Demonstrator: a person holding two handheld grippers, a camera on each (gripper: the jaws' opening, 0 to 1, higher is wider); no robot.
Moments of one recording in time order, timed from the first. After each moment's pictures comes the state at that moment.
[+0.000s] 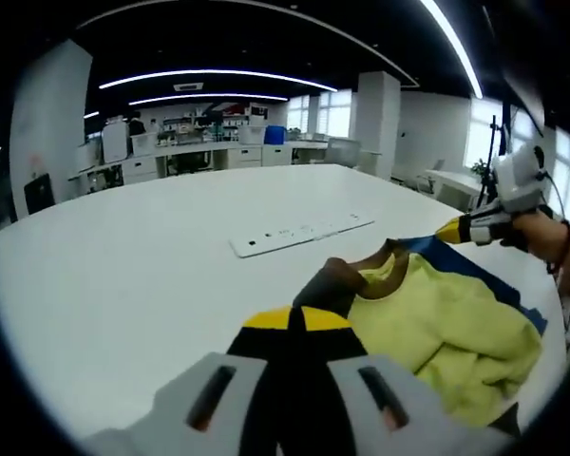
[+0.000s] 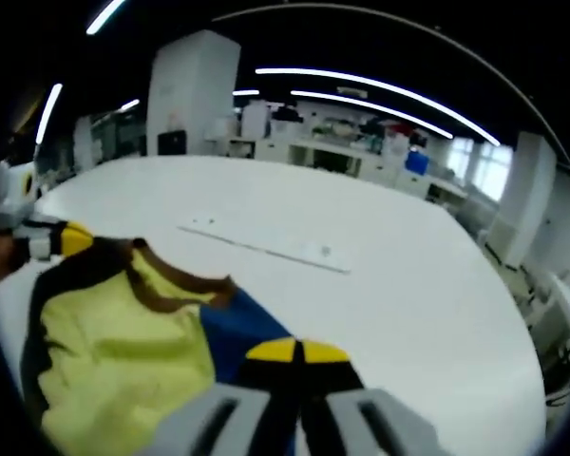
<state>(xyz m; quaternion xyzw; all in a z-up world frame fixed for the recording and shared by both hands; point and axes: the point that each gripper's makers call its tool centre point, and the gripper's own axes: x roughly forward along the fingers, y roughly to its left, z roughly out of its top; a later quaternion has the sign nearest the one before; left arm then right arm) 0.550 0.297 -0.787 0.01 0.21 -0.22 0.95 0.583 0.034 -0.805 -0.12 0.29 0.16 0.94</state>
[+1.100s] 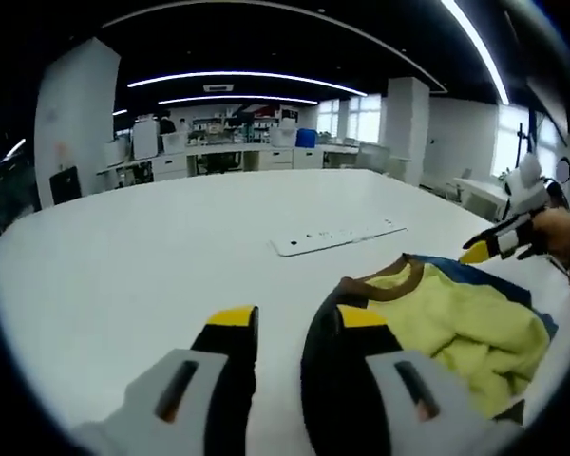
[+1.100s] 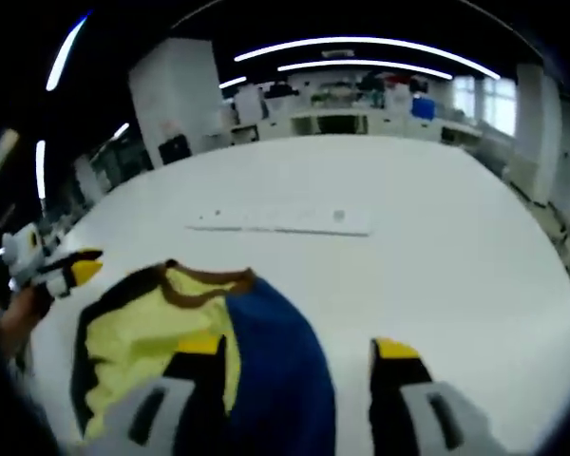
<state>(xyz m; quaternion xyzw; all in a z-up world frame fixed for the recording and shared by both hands) 0.538 0.340 -0.778 0.00 0.20 -0.15 0.97 0.562 0.038 -0.812 0.00 0.38 0.21 0.90</state>
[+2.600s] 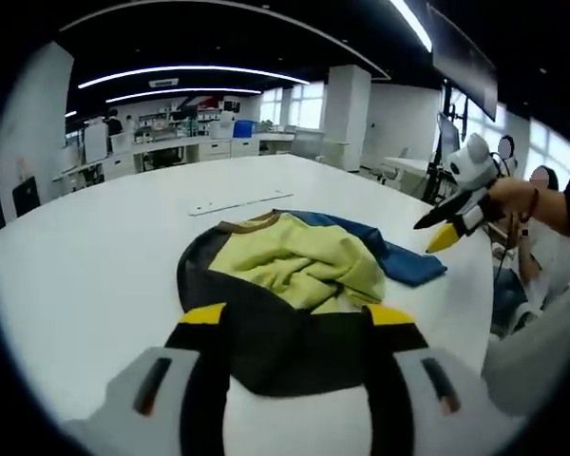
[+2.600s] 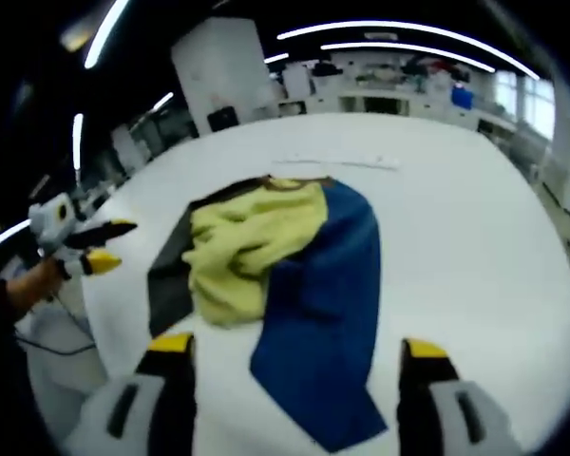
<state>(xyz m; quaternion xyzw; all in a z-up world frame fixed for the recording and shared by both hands) 0.326 0.248 -0.759 0.02 0.23 -0.28 0.93 0.354 0.001 -0.801 -0.02 0.42 0.29 0.86</state>
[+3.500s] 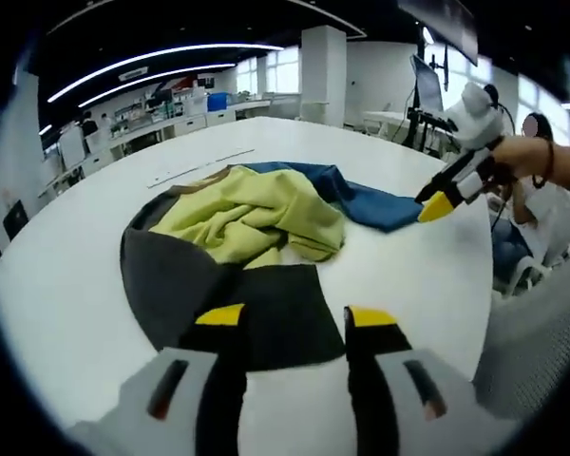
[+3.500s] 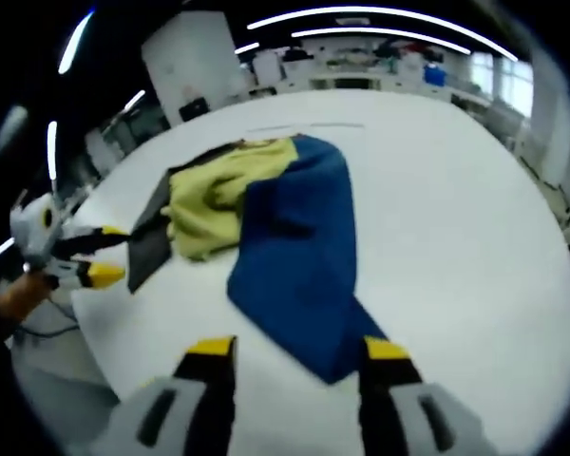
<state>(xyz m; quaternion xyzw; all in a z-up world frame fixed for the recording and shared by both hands) 0.299 0.197 -0.825 0.09 0.30 -0.30 0.90 0.309 -0.034 -0.845 -0.03 0.45 0.23 0.87</state>
